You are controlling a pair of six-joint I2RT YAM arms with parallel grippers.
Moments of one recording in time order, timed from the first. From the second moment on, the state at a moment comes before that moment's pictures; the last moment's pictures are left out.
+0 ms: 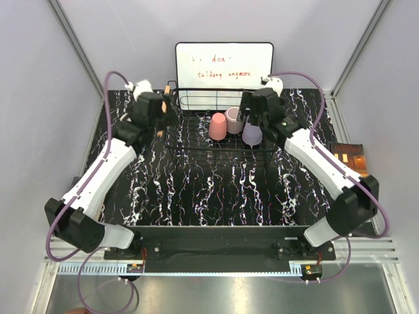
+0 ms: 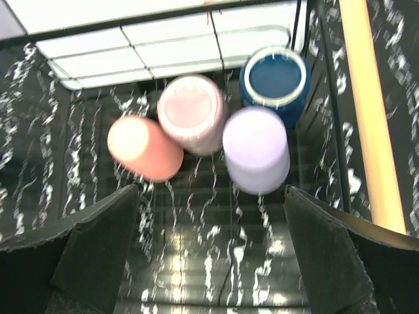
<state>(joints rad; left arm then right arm) -0.40 1.36 1.41 -0.62 -0.39 -0.56 0.53 1.51 1.40 -0.41 0.40 0.47</state>
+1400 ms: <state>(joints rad) -0.52 1.23 1.13 -0.64 -0.38 -0.60 0.41 2.04 1.73 -0.60 0.34 0.40</state>
